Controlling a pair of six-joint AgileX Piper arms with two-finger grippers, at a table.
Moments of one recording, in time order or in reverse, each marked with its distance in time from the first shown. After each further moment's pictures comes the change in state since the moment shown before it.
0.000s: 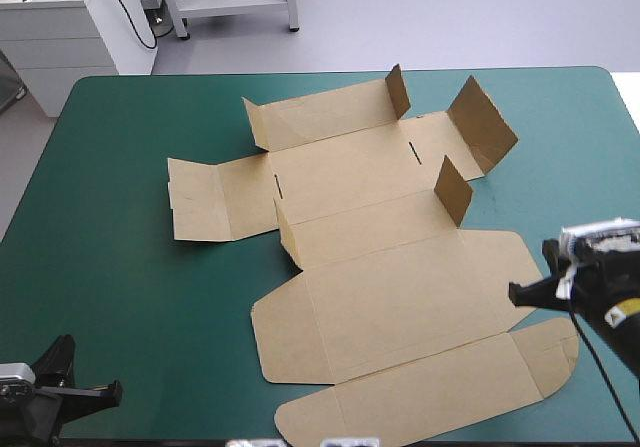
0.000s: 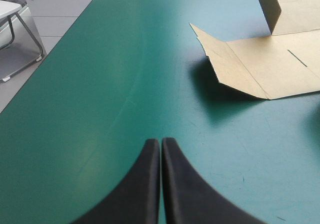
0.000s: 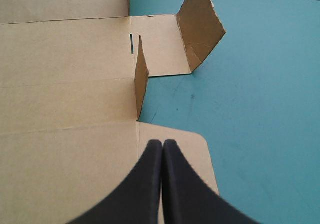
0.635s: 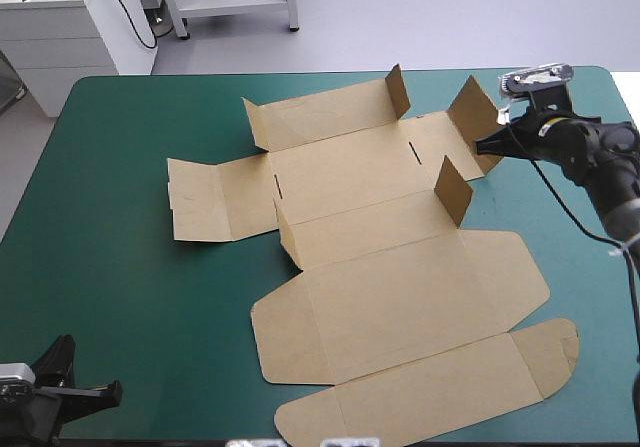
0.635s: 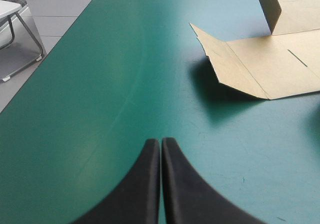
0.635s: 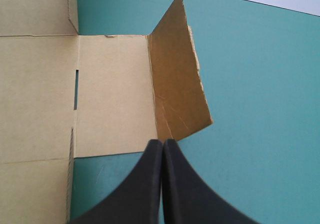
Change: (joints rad) left arm 0.000 0.000 0.000 0.000 0.000 0.000; right arm 0.000 0.847 -0.583 -0.104 -0.084 -0.016
